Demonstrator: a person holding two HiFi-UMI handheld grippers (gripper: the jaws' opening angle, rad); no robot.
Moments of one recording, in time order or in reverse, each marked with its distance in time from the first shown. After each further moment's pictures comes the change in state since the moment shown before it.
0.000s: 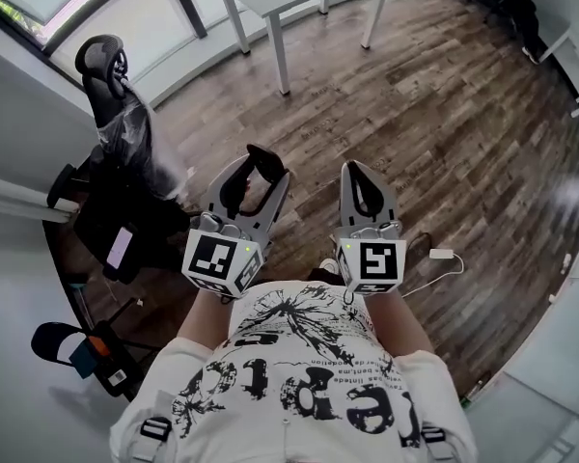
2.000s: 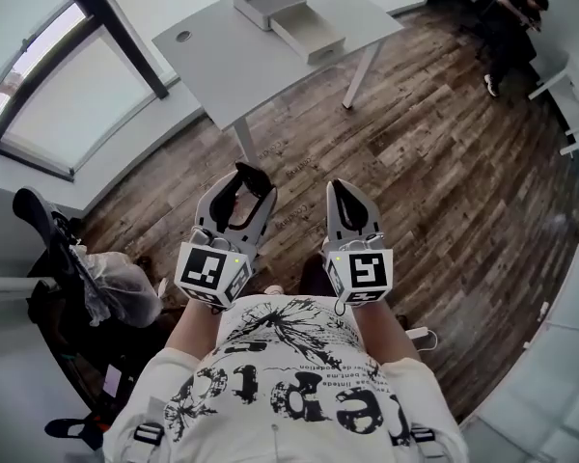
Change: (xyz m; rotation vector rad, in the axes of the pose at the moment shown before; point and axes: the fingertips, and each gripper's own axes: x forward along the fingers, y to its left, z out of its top) left arm 0.426 0.247 0.034 -0.039 0.007 -0.027; right arm 0.440 -0.209 -0.007 0.011 0.069 0.012
